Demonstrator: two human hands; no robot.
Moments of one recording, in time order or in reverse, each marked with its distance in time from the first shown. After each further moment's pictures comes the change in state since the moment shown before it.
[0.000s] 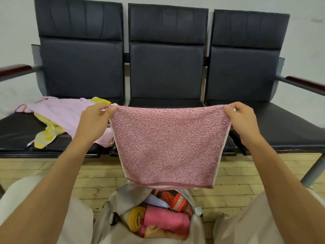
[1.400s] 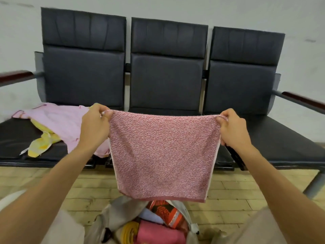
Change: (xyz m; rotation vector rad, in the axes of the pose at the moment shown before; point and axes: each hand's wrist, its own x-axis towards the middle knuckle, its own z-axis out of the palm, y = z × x) left_hand 0.018 0.007 0.013 -0.117 0.179 -0.033; right_hand 0.016 -0.013 0.011 -0.329 -0.011 -0.111
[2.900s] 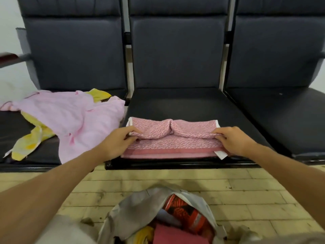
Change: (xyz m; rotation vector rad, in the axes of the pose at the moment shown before) left_hand 0.024 -0.123 0.095 0.154 -0.697 0.171; right_hand 0.036 0.099 0.133 -0.342 -0.561 -0.140
